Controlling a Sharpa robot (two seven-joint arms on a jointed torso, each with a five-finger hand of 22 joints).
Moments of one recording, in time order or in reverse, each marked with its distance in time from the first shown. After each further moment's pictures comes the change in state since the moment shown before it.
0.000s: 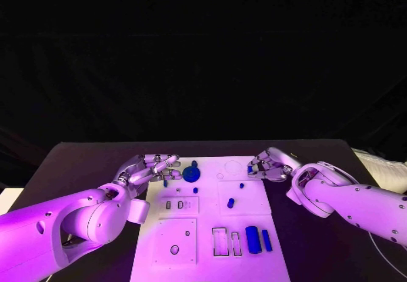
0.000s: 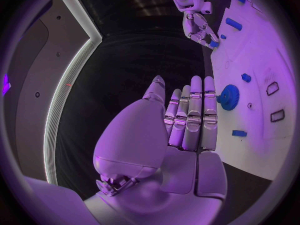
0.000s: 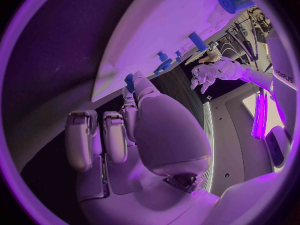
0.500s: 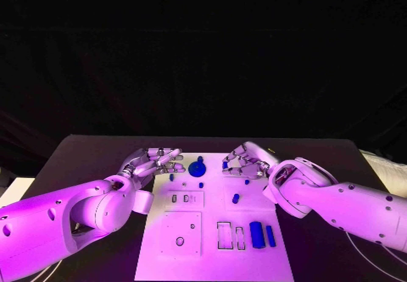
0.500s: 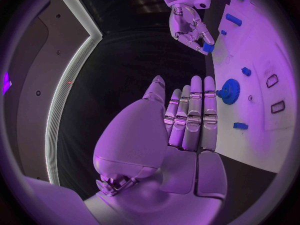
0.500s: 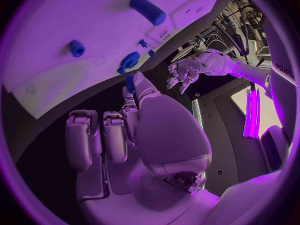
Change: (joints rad) left arm -0.005 0.006 -0.002 -0.029 0.017 0.001 0.001; left_hand 0.000 0.000 0.000 0.000 0.000 0.000 0.000 0.000 0.000 0.000 0.000 0.000 0.000 0.000 0.000 0.000 0.000 0.000 0.000 0.000 0.000 0.000; right arm 0.010 0.100 0.005 0.150 -0.046 -0.036 -0.116; right_hand -0.017 0.017 0.001 0.001 0.005 -0.001 -0.001 0.000 -0.001 0.004 -0.004 0.009 -0.001 0.002 -0.002 0.000 0.000 0.000 0.000 -0.007 0.000 0.000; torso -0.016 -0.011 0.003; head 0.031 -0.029
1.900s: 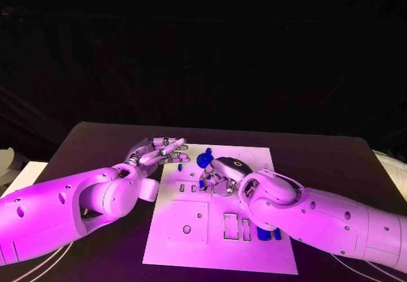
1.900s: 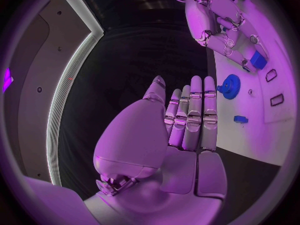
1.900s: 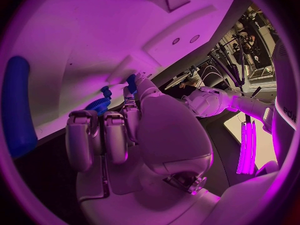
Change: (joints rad) left arm -0.001 -0.001 -0.001 -0.011 0.021 0.002 0.005; left_hand 0.004 0.004 0.000 0.000 0.000 0.000 0.000 0.000 0.000 0.000 0.000 0.000 0.000 0.000 0.000 0.000 0.002 0.000 0.000 0.000 0.000 -0.001; right arm -0.069 0.201 -0.027 -0.014 -0.310 0.117 -0.196; right_hand -0.021 -0.022 0.009 0.004 0.003 0.001 0.001 0.000 0.000 -0.002 -0.004 -0.016 -0.014 -0.002 -0.004 -0.005 0.000 0.000 0.000 0.000 0.000 0.001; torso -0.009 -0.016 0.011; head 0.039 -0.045
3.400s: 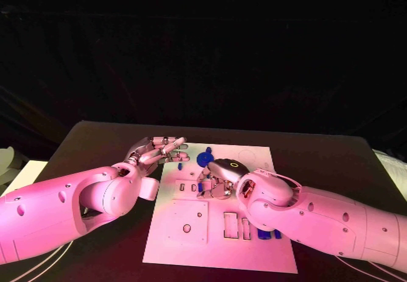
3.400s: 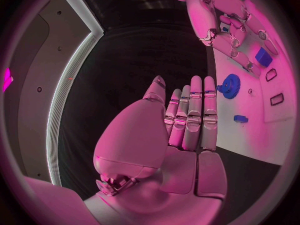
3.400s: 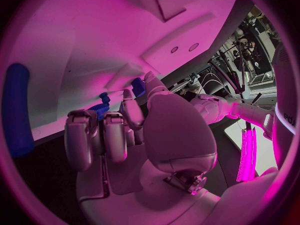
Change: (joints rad) left arm 0.000 0.000 0.000 -0.002 0.001 0.001 -0.001; left_hand 0.000 0.000 0.000 0.000 0.000 0.004 -0.004 0.000 0.000 0.000 0.000 0.000 0.000 0.000 0.000 0.000 0.000 0.000 0.000 0.000 0.000 0.000; right arm 0.002 0.009 -0.005 0.013 -0.051 0.057 -0.044; right_hand -0.122 -0.122 -0.056 0.064 -0.009 -0.120 0.026 -0.043 -0.015 -0.033 0.019 -0.196 -0.140 0.002 0.032 -0.009 0.000 0.000 0.000 0.026 -0.004 0.000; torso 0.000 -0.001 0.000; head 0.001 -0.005
